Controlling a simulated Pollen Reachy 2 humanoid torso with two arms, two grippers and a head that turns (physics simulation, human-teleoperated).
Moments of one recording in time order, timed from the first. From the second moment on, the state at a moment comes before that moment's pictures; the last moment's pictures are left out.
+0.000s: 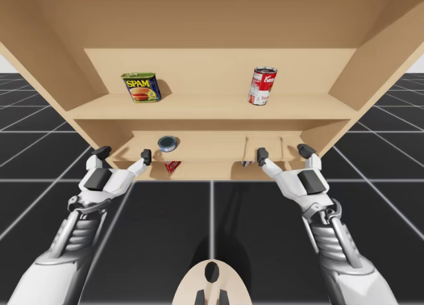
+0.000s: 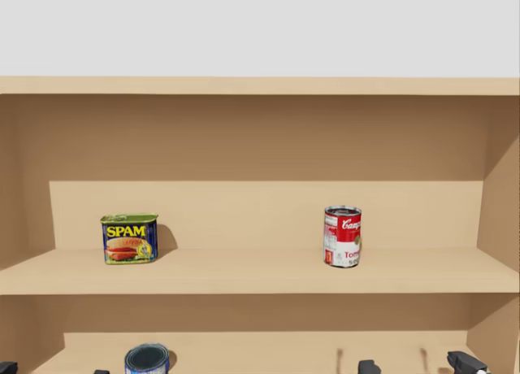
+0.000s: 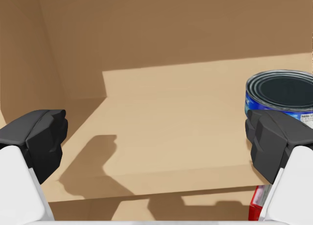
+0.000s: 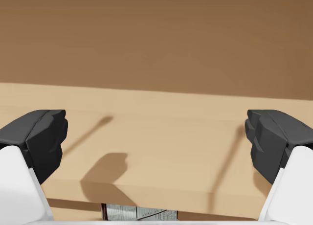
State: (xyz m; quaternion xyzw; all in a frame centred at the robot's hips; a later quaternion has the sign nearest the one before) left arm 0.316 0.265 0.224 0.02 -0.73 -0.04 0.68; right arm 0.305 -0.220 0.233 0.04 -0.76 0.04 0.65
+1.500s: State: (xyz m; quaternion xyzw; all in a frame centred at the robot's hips) left arm 0.282 0.208 0.261 -0.04 -0.72 -0.10 0.68; right arm 0.301 -0.224 0.236 0.02 -0.76 0.02 0.65
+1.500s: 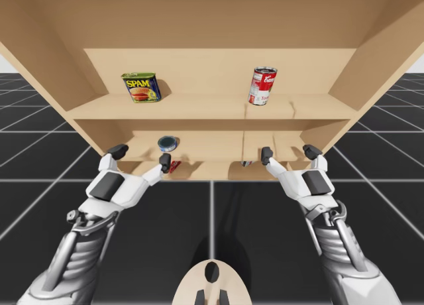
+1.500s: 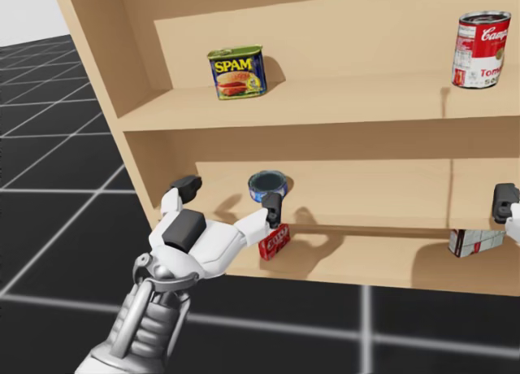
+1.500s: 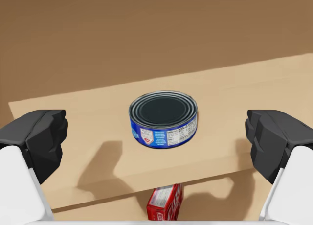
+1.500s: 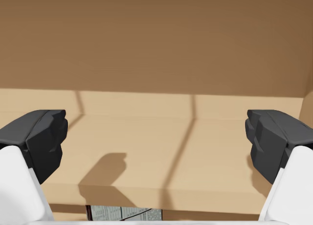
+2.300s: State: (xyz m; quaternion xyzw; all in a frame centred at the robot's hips) left arm 0.391 0.182 0.224 -0.06 -0.67 -0.07 0.74; right arm 0.302 -0.228 0.236 0.02 -0.76 0.02 0.65
